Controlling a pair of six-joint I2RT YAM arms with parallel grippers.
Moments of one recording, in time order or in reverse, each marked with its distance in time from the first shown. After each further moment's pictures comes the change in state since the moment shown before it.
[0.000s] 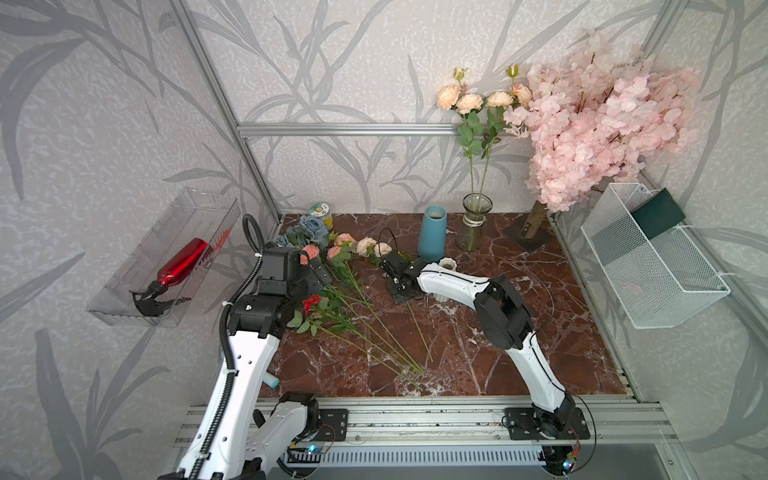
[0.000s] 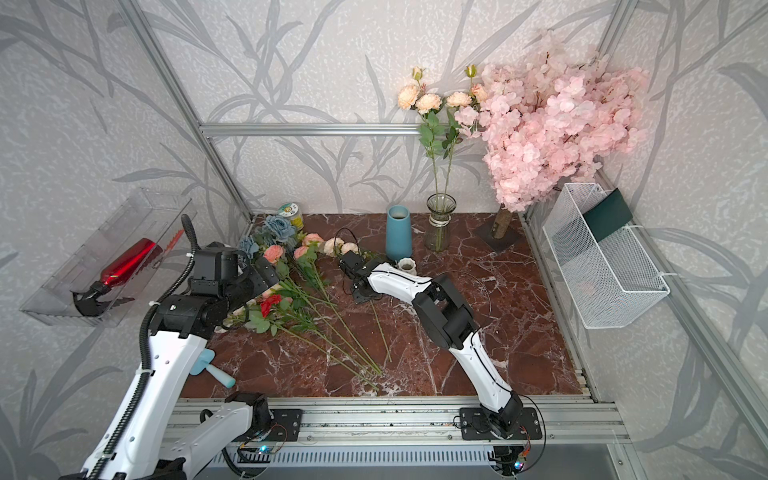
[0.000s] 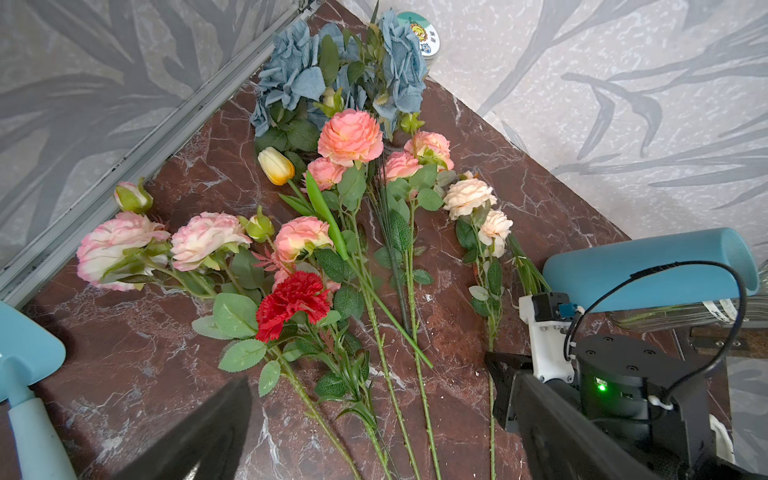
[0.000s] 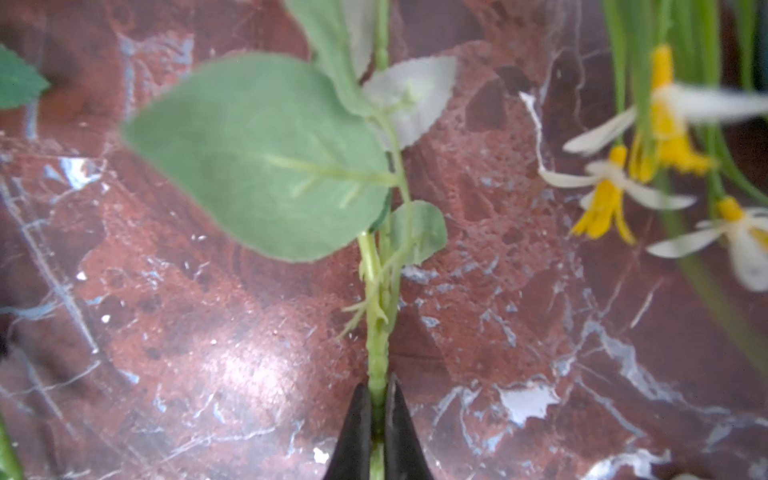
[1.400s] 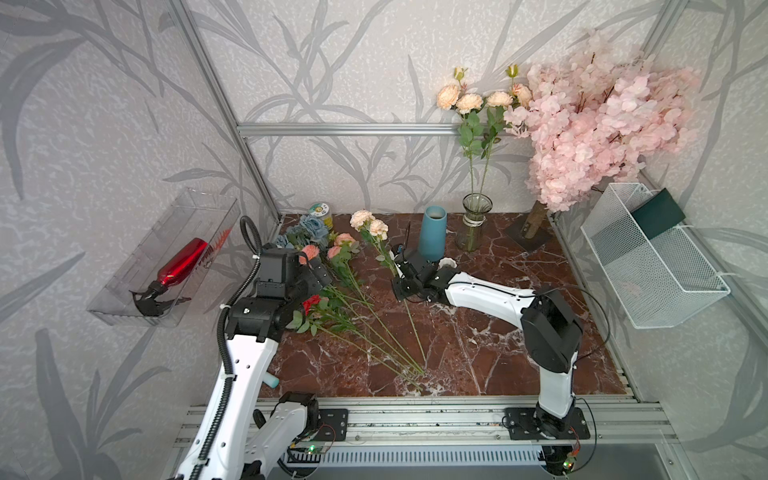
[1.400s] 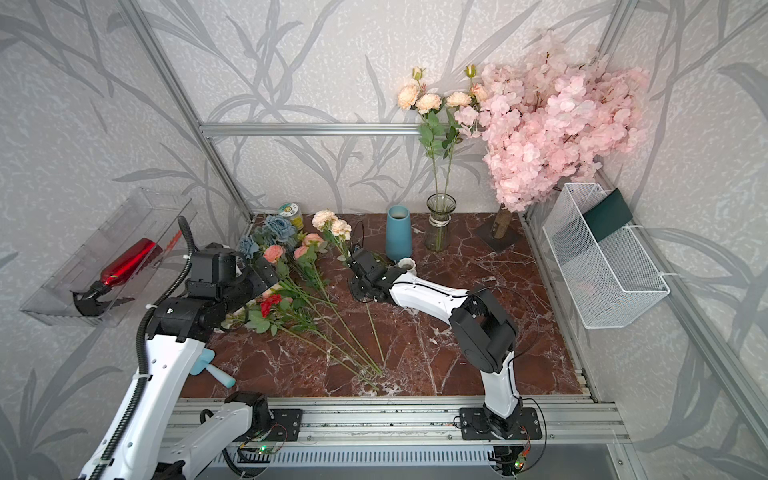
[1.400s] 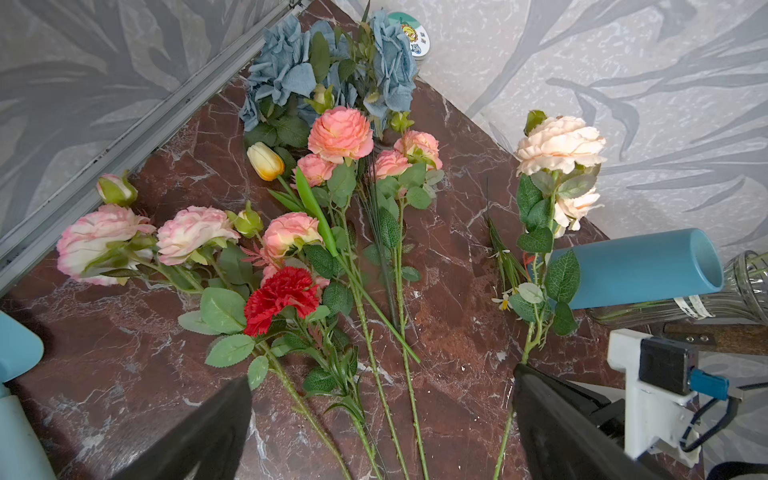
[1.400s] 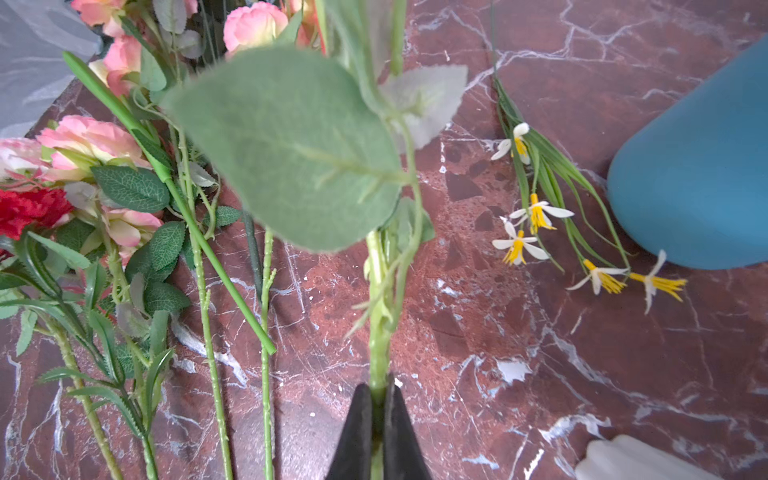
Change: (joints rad) left arm 0.000 -0.017 0.000 0.000 0.026 -0.024; right arm 0.039 -0.393 -0.409 0.420 -0.049 -0.050
